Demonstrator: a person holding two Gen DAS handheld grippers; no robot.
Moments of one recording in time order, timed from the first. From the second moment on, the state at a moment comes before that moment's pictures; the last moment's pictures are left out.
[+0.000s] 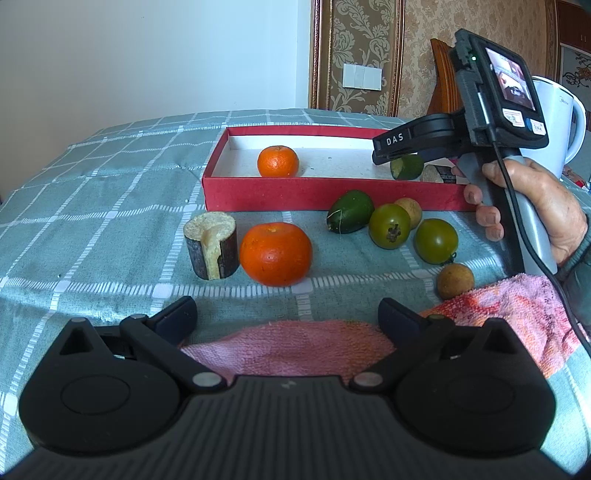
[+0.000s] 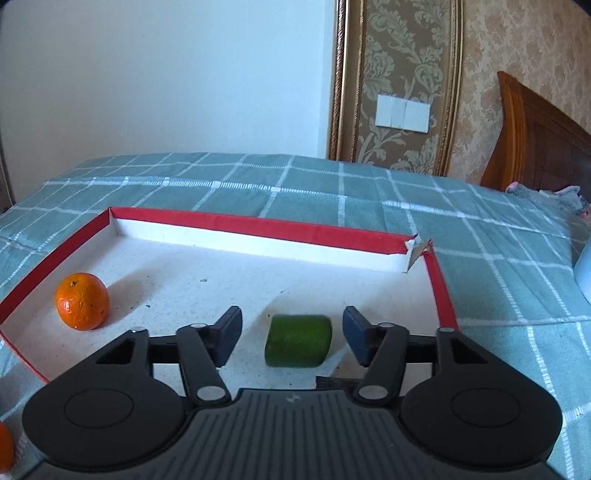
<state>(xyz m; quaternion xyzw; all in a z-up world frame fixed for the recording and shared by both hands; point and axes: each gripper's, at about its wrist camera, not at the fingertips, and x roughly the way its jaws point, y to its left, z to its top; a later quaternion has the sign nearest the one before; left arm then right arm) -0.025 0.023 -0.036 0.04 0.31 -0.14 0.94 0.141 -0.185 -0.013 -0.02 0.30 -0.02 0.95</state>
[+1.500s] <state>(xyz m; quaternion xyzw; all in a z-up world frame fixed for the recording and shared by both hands) -0.007 0.079 -0.009 -0.01 0.26 -0.11 0.96 0.052 -0.218 -0.006 0.02 0.27 -0.01 0.96</state>
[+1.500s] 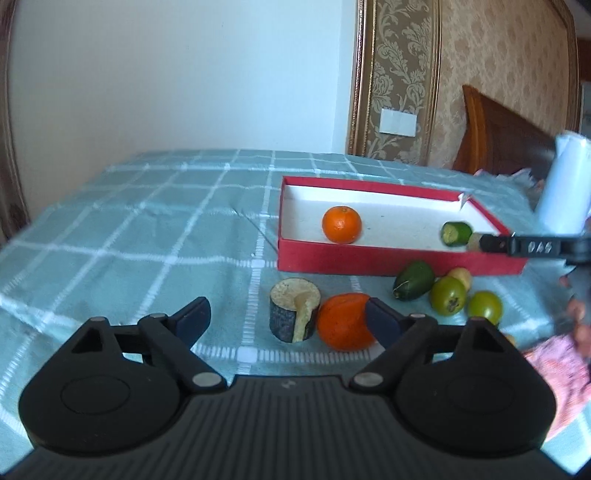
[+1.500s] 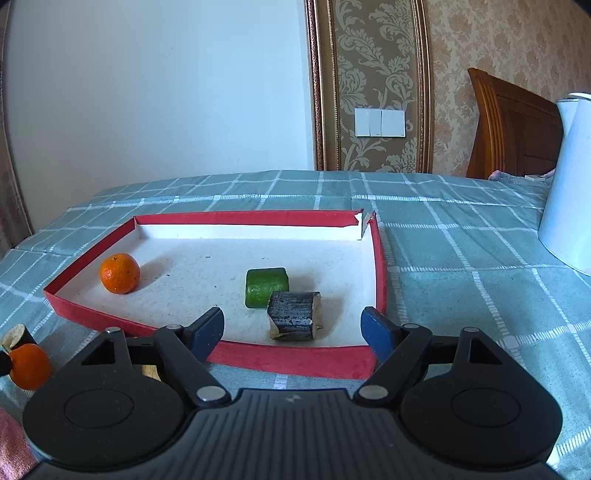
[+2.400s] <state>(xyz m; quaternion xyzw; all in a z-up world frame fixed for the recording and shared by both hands) 0.024 0.084 -0.013 0.09 0.27 -0.09 0.95 0.052 -0.216 -0.008 0.02 0.26 -0.02 0.96</state>
